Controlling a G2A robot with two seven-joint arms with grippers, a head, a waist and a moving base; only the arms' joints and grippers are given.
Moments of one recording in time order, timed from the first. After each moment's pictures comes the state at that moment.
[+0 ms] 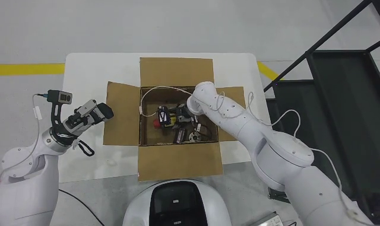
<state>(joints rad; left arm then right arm) 1.39 -1.16 -1.71 -1.59 -0.49 -0.32 -1.12 -0.45 -1.53 0.40 -0.56 -1.40 -0.94 0.19</state>
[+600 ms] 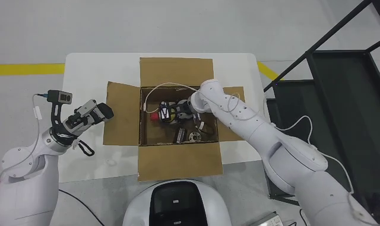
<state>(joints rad) 1.39 -1.16 -1.71 -1.59 -0.49 -0.32 -1.12 -0.54 -1.39 0.55 -0.84 -1.43 -0.93 0.22</state>
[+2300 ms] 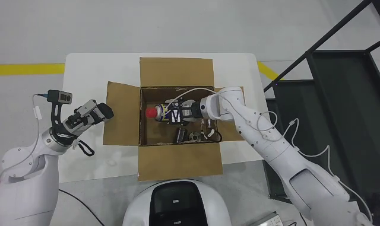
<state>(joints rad) 1.39 -1.16 -1.71 -1.59 -0.49 -0.32 -1.12 -0.82 -1.22 0.86 -1.35 -1.47 -0.95 0.20</state>
